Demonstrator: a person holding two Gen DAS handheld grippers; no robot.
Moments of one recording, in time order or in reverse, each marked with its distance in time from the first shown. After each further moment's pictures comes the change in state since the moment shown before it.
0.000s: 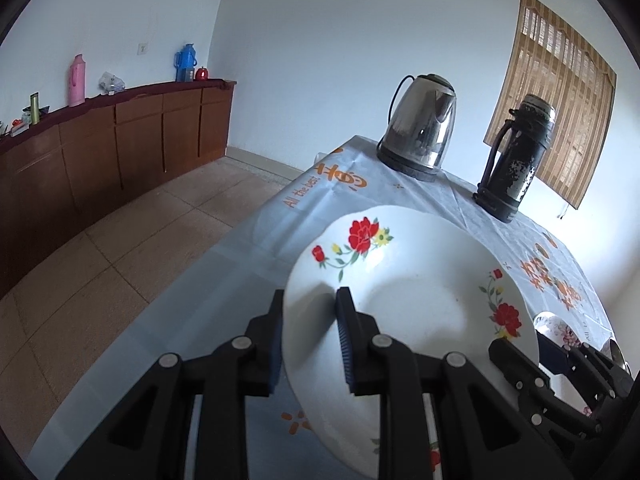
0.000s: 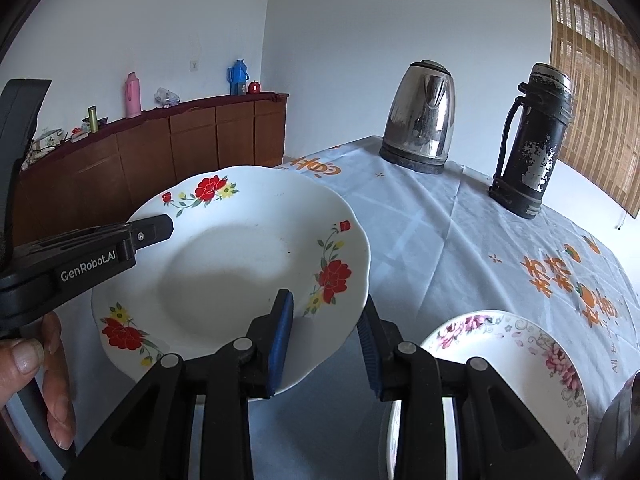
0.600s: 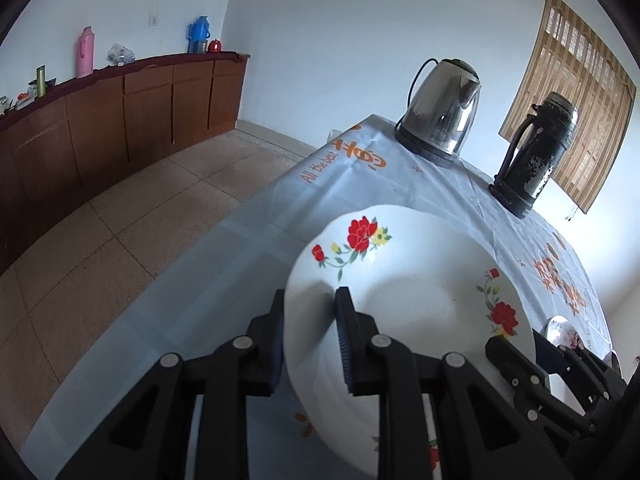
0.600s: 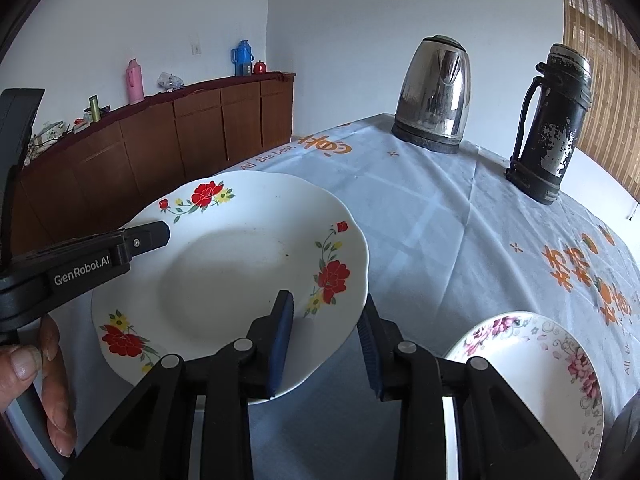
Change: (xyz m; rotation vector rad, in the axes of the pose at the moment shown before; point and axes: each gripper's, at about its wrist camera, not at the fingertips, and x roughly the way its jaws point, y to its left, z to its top) left arm 0.017 0.011 -0.001 -0.059 0.088 0.025; right arm 0.024 0.002 0.007 0.002 0.079 0.036
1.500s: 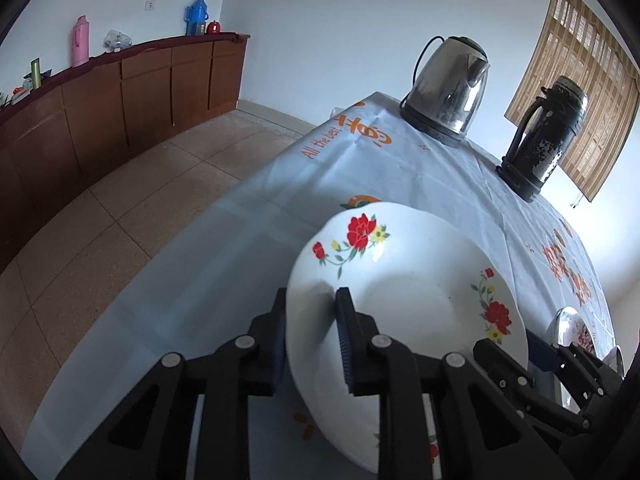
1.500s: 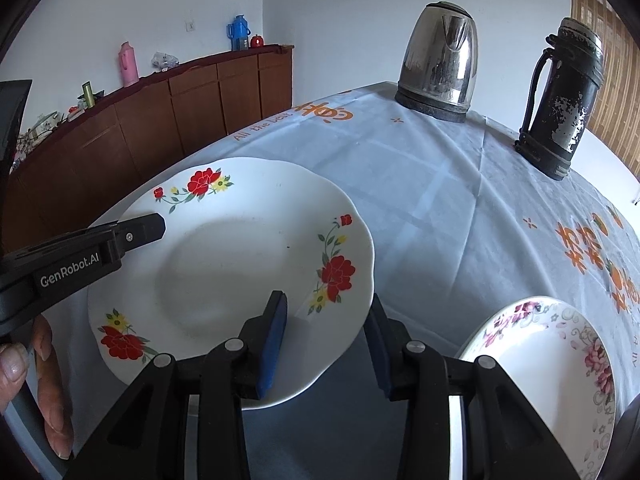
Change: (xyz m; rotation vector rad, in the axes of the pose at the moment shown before) left arm 0.017 -0.001 0.001 0.002 0.091 0.015; right arm 0.021 -0.004 0.001 0.023 0.123 0.019
